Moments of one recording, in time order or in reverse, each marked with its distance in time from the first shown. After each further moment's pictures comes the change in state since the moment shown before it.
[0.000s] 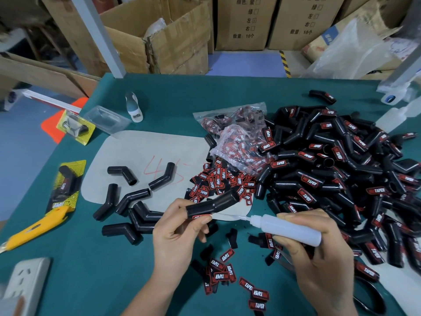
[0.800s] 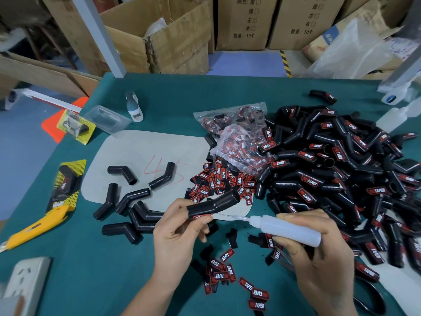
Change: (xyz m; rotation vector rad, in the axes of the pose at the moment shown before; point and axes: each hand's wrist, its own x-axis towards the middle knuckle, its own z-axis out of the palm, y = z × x) left_hand 0.001 0.002 0.000 0.009 0.000 -0.001; right_hand -0.001 0.004 -0.002 0.002 -0.014 -0.044
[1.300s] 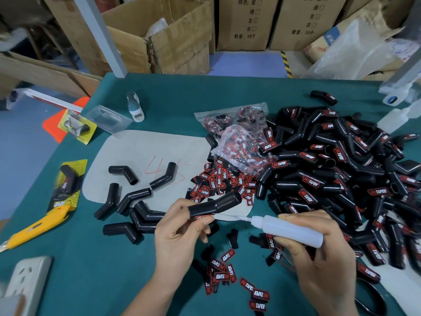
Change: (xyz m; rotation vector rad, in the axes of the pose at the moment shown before) left_hand 0.000 0.000 -0.001 -0.010 -0.017 0.017; right_hand 0.001 -0.001 0.000 0.006 0.012 0.009
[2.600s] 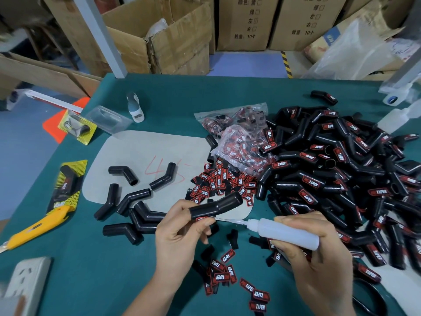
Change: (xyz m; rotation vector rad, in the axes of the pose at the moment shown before) left_hand -0.001 0.000 0.001 -0.003 -0.001 -0.036; right_hand 0.002 -0.007 0.004 0.027 -0.014 0.009
